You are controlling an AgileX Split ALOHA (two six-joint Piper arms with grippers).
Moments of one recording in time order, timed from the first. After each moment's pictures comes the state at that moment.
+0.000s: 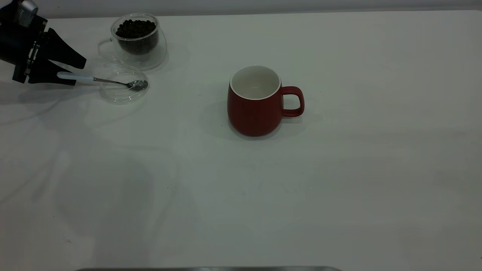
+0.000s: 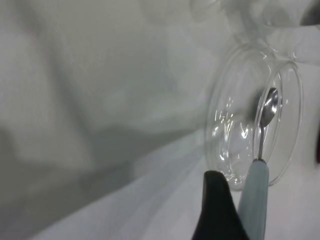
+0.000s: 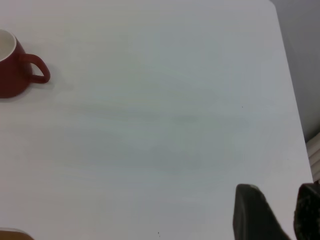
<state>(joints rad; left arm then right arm) 0.35 2.79 -2.07 -0.92 1.16 0.76 0.02 -0.02 -0.47 0.00 1.13 -0.07</state>
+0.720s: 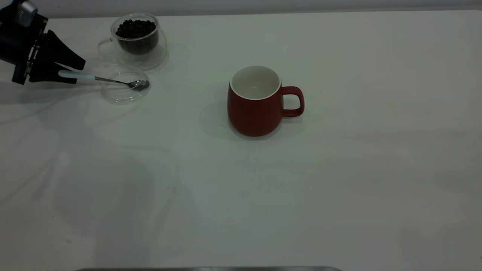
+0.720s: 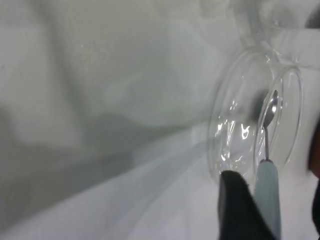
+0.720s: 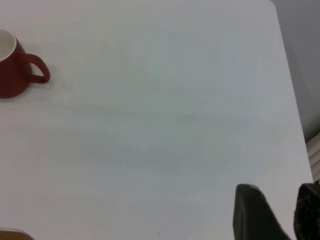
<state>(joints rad) 0.35 2.79 -2.07 -0.93 1.16 0.70 0.02 -0.02 -0.47 0.00 1.13 -0.07</state>
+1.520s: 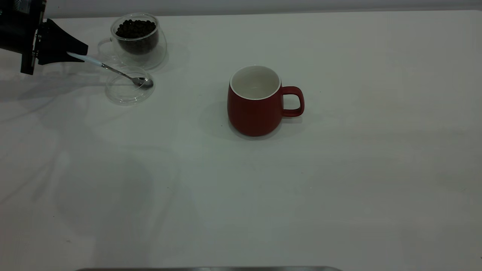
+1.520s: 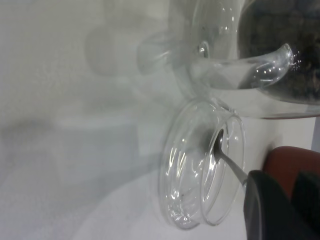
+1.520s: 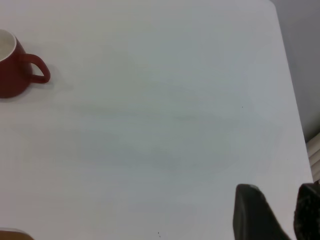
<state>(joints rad) 0.35 2.79 -2.07 -1.08 1.16 0.70 0.02 -0.02 -0.47 0.00 1.13 -0.07</state>
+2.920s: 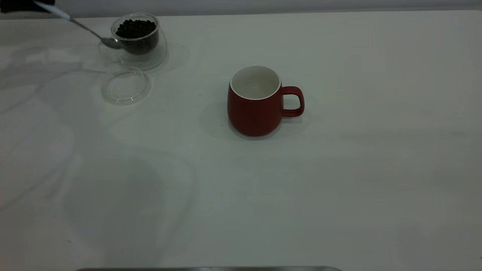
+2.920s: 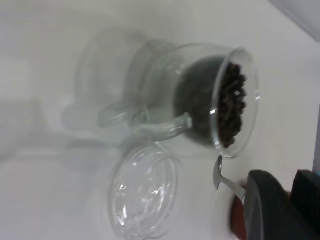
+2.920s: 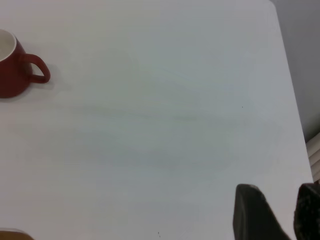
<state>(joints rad) 0.38 2.65 -2.17 -1.01 1.16 0.51 0.02 -0.02 -0.47 0.00 1.13 -0.07</state>
